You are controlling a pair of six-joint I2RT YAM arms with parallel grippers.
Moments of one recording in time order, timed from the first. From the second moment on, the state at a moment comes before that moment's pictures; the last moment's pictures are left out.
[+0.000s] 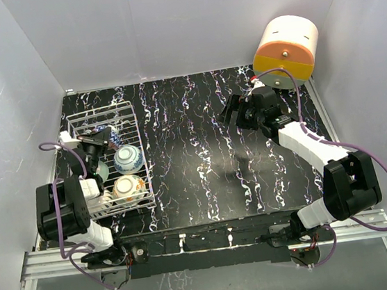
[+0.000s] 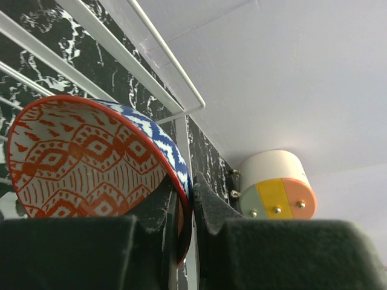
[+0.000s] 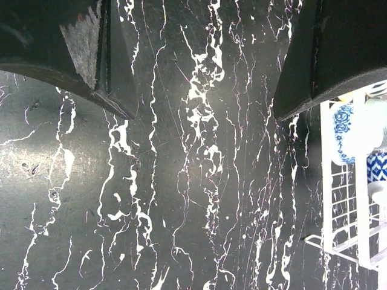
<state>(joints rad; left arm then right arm) 0.21 1.57 0.41 1.15 0.33 -1.11 0.29 1.42 0.98 -0.11 -0.21 0.56</state>
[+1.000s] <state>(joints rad) 0.22 1.73 0.59 1.21 0.32 -1.17 0.29 1.42 0.95 -0.11 -0.20 0.55</state>
